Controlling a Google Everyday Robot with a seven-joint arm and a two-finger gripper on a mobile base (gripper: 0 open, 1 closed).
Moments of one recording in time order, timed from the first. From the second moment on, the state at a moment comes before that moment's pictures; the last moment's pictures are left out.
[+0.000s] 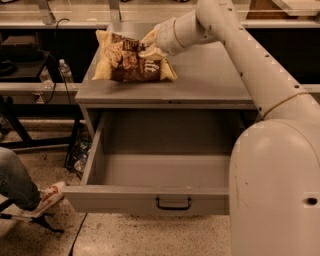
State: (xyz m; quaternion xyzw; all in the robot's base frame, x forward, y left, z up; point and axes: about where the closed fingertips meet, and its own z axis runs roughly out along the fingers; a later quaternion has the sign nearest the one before) arm 0.796 0.039 0.906 -0.69 0.52 0.08 0.49
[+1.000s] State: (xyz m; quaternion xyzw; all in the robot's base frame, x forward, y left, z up) arm 0.809 -0.007 0.903 -0.66 0.57 0.06 0.49
